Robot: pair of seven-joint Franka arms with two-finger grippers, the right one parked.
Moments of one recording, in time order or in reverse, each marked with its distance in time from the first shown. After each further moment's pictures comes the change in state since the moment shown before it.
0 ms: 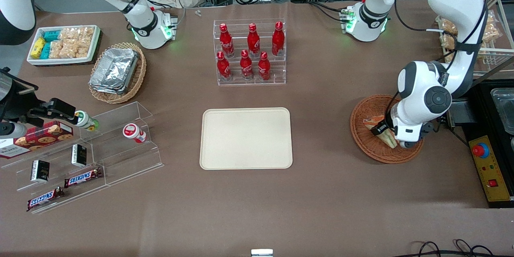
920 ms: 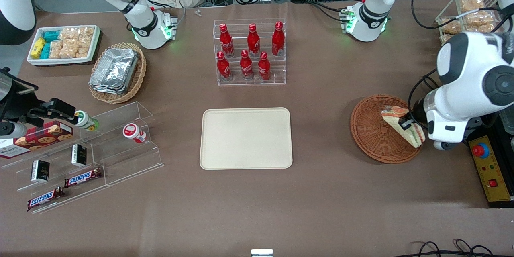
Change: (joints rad) arm -0.013 -0.068 -0.032 0.518 -0.015 -0.647 0.118
